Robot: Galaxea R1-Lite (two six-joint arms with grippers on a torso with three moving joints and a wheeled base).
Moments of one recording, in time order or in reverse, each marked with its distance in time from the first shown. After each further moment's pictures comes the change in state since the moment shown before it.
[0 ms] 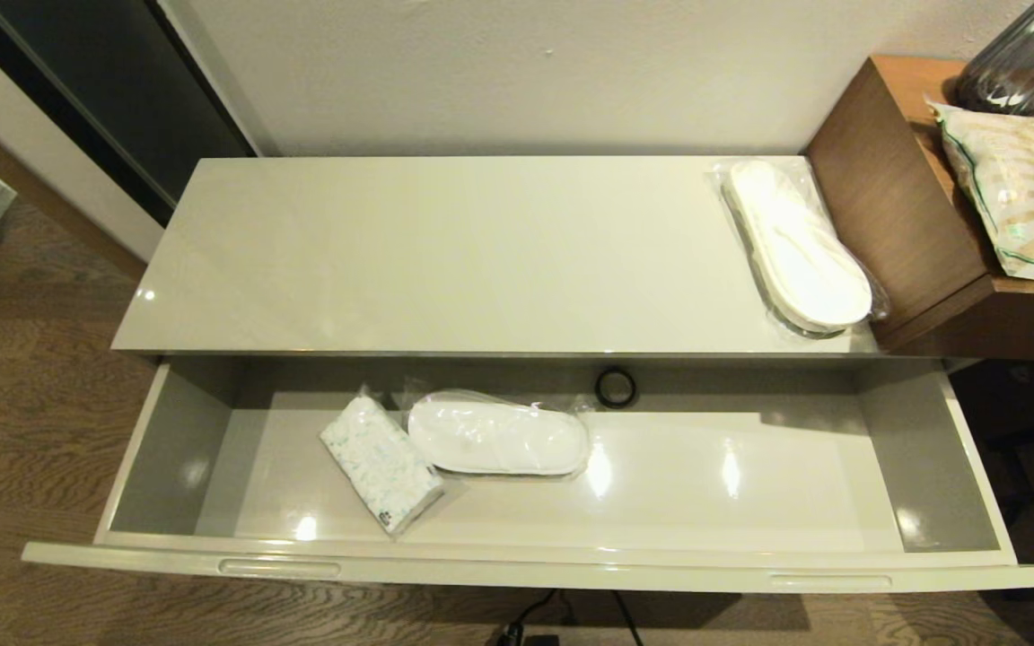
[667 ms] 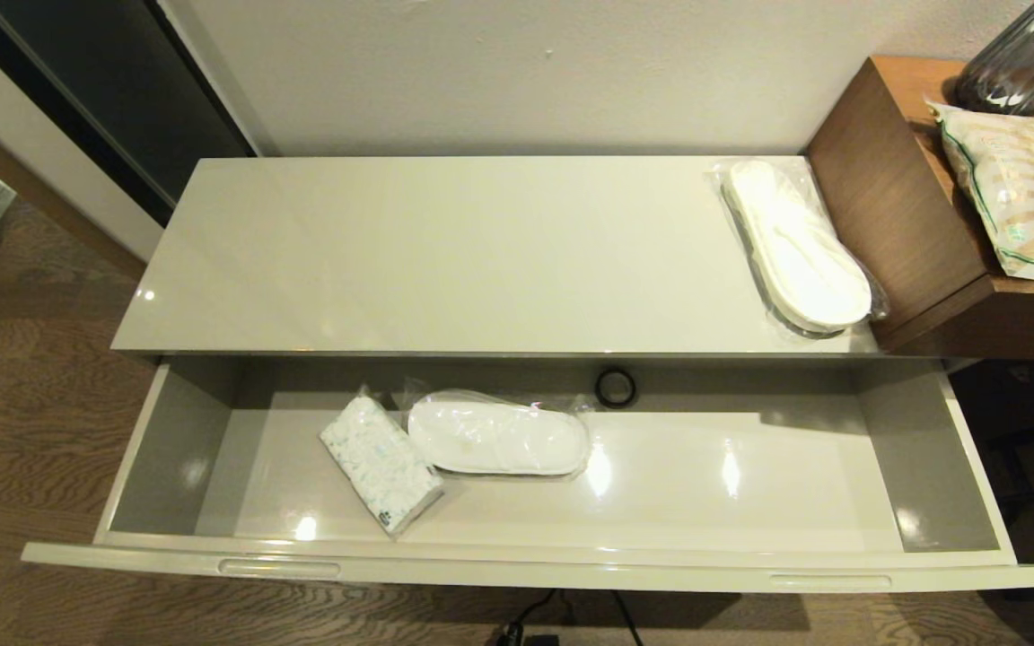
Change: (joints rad) left arm 0.000 0.000 0.000 0.000 0.000 0.000; right arm 0.000 0.001 0.023 -0.055 0.009 0.011
